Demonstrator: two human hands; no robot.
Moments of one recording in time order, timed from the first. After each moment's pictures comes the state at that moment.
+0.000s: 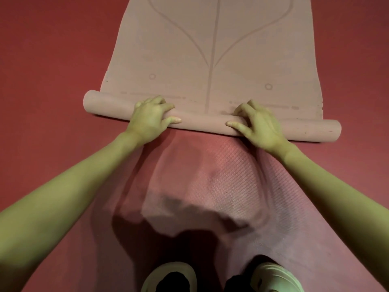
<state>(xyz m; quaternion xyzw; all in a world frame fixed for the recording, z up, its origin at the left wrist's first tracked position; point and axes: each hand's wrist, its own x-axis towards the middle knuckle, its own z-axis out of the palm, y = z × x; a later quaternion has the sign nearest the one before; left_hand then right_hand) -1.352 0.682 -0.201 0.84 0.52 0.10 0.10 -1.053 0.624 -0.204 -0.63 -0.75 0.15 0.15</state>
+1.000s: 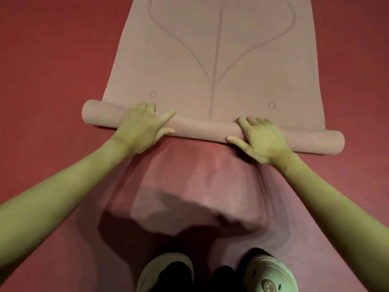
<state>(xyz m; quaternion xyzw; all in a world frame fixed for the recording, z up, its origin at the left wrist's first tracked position) -1.375 0.646 -0.186 0.90 0.42 -0.02 -0.08 -1.055 0.589 -0.198 -0.59 -0.81 0.04 0.00</state>
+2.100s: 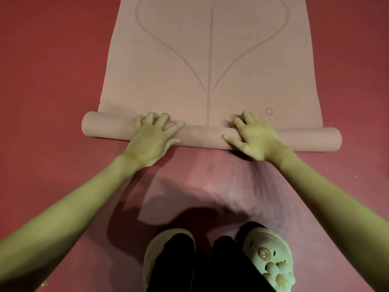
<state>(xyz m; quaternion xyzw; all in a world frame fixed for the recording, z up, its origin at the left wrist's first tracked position) -1.362 0.580 -0.193 0.89 0.45 -0.04 0.02 -1.060 0.549 -0.201 -0.59 -0.80 0.10 0.00</state>
